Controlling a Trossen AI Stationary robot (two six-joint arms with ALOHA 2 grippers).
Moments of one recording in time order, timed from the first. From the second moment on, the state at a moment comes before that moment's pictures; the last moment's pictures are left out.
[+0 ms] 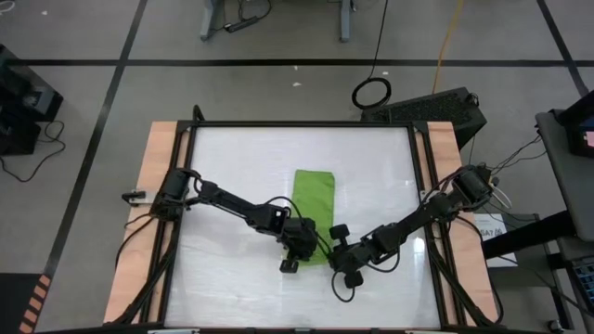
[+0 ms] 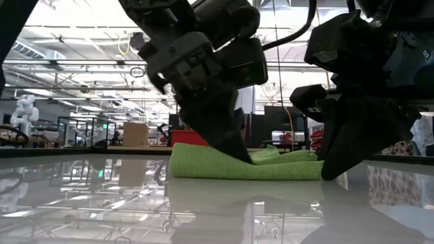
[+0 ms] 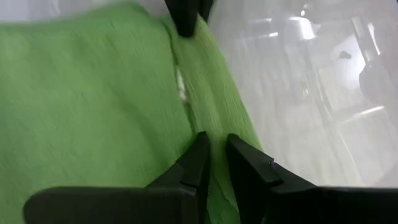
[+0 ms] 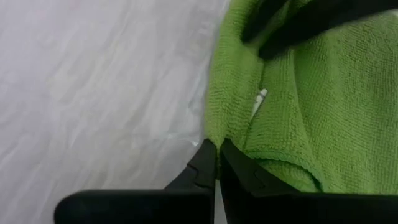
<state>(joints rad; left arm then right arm) -0.21 2.07 1.28 -0.20 0.31 -0.07 0.50 1.78 0.83 -0.08 0.22 0.13</state>
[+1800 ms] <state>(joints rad) -0.56 1.96 1.20 -0.25 -0.40 0.30 0.49 1.78 0.83 -0.08 0.18 0.17</state>
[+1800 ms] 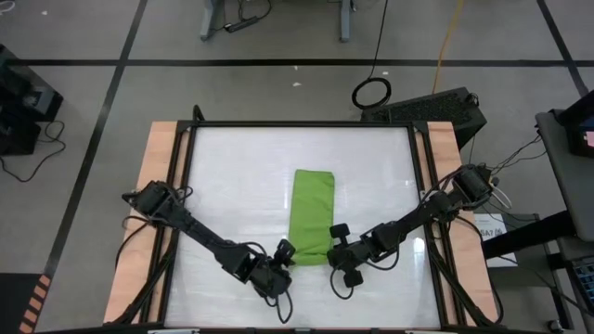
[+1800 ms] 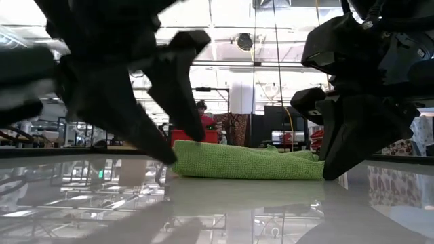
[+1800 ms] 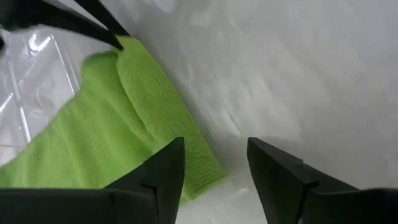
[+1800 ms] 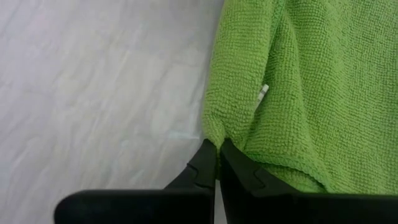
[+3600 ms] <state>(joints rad) -0.24 2.01 1.16 -0.14 0.39 -0.13 0.55 1.57 0.83 -0.22 0.07 0.32</state>
